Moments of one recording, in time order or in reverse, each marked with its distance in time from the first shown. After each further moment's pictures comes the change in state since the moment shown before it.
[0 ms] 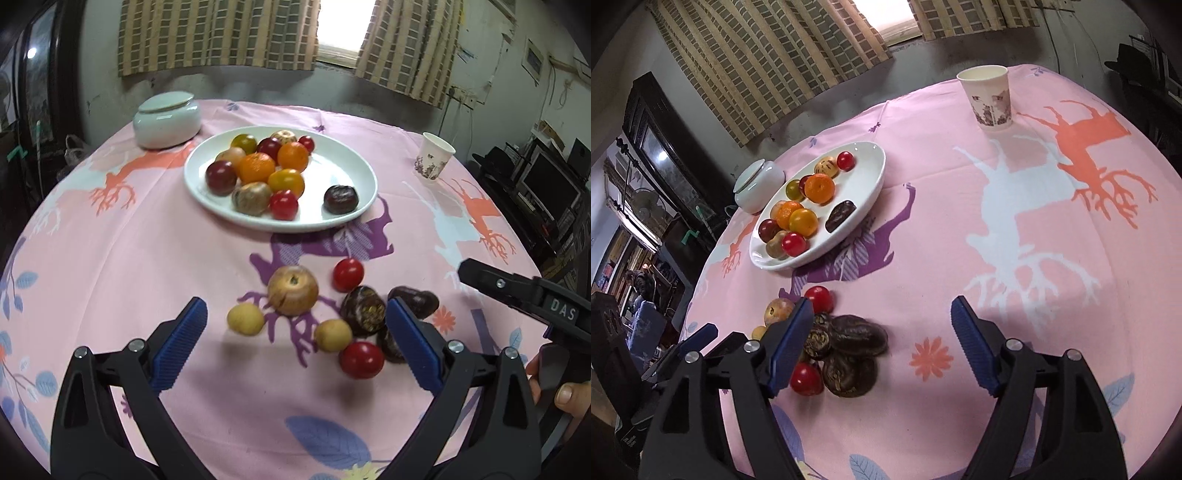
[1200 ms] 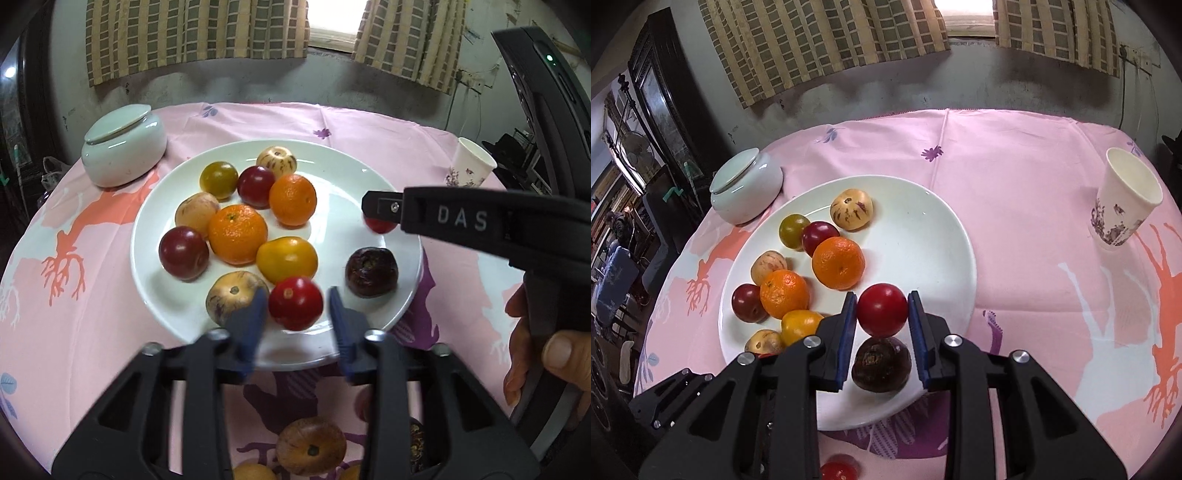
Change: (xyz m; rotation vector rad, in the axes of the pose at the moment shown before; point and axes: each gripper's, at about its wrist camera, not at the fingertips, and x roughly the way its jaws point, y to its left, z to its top) left arm 0.100 -0.003 0.091 0.074 0.048 0.014; right arm 0.138 0.083 0.124 -0.211 0.104 -0.059
